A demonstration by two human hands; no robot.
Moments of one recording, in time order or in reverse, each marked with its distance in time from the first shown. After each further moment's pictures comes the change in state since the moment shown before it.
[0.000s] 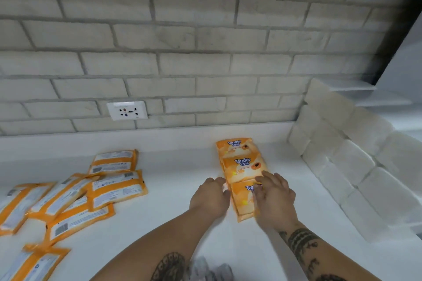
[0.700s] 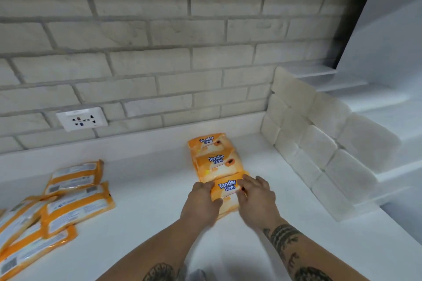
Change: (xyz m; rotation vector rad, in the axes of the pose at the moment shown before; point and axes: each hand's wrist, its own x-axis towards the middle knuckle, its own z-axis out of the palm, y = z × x) left_hand 0.010 0.028 0.039 -0.138 -0.073 0.002; right_hand 0.001 0.036 0.003 0.030 -0.112 0.041
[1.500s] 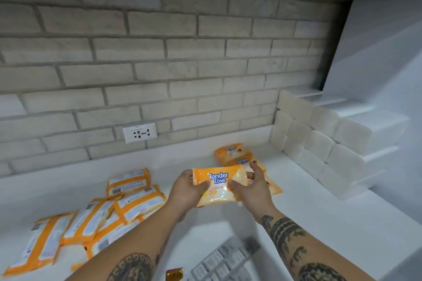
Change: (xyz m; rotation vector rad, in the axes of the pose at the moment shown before) left_hand -0.107 -0.096 -0.170 -0.691 0.091 0.067; right_hand -0.112 -0.197 -0.009 0.898 0.215 0.148
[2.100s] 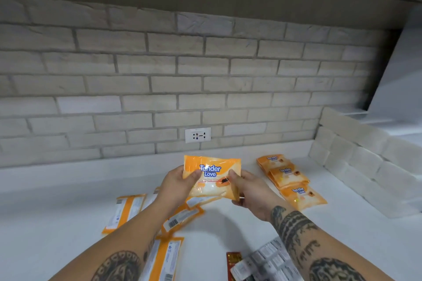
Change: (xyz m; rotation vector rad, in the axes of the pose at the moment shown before) left_hand -0.074 -0.007 -0.192 0.038 0.176 0.195; right_hand -0.093 -0.085 0.131 0.154 -0.499 0.214
